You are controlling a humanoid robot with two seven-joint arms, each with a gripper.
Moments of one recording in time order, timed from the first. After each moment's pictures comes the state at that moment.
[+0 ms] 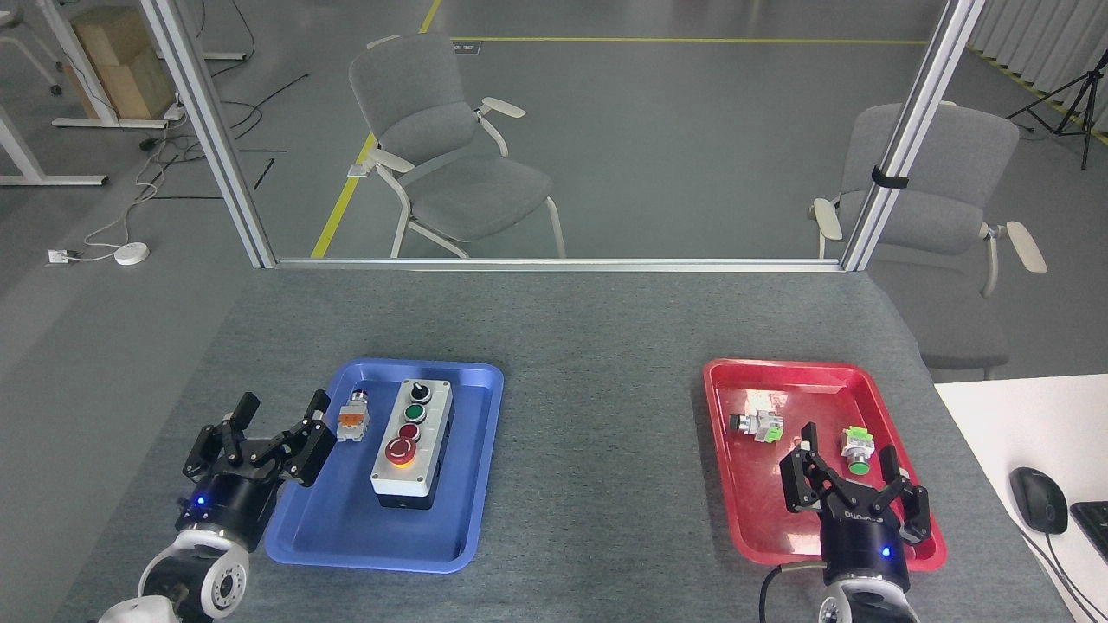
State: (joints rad) left arm -0.17 0.25 0.03 -1.39 -1.06 -0.21 0.07; right arm -0.11 0.11 -0.29 -1.38 1.43 -0.10 -0.16
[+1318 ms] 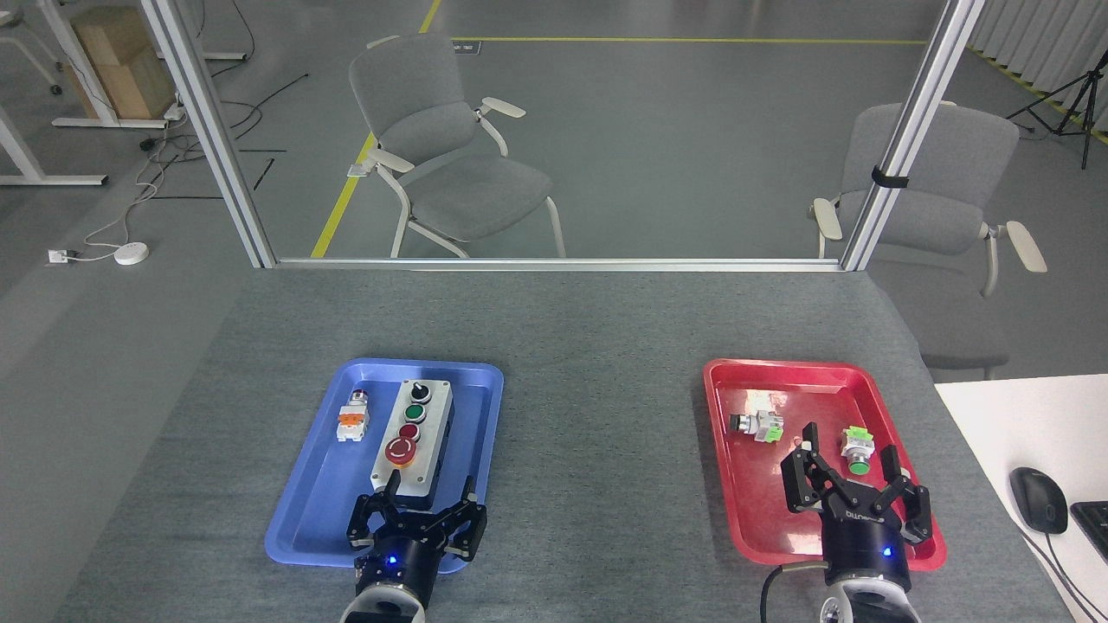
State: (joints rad) left arm -0.16 -0.05 -0.17 -1.19 -1.51 0.10 0.09; right arm -0.11 0.10 -0.29 -1.38 1.43 -0.10 -0.16
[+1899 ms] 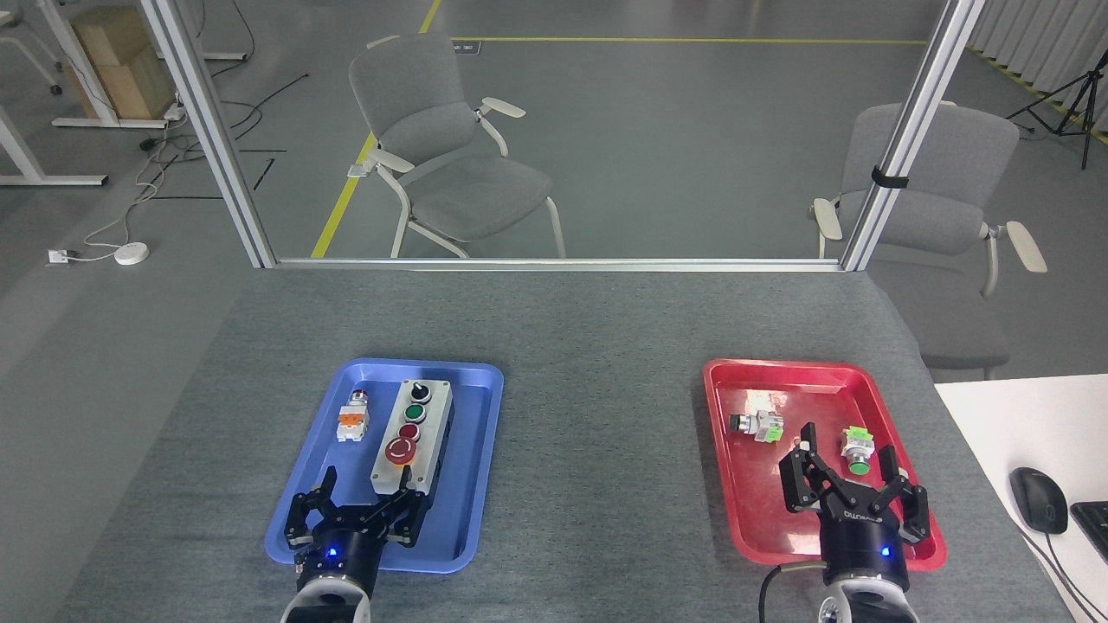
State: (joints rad) left arm -0.16 0.02 -0.07 -1.19 -1.48 0.10 0.09; right arm -0.11 0.11 -0.29 -1.38 1.43 -0.10 -0.16
